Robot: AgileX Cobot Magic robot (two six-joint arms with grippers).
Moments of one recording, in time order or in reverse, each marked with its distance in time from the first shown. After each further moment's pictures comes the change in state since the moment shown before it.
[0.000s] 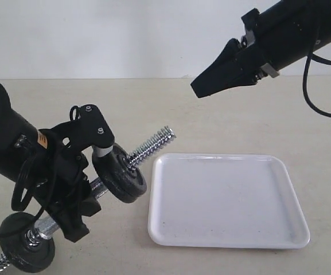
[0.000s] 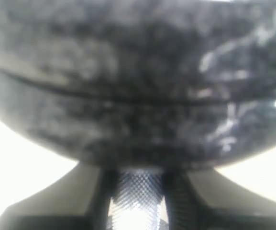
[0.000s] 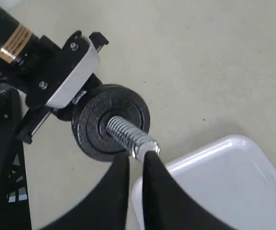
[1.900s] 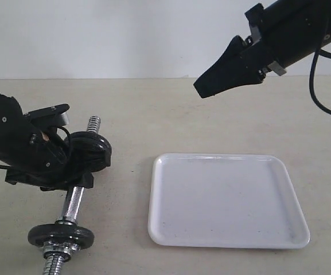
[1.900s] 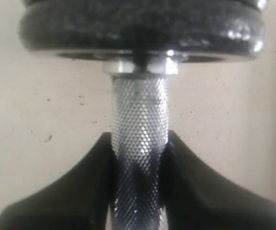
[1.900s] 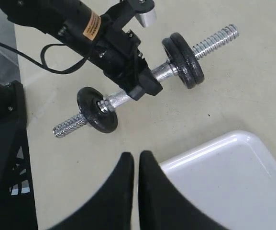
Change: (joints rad) left arm 0.162 0.221 -0.011 -0.023 -0.265 -0.908; right arm 0.011 -0.042 0.000 -0.033 0.010 0.033
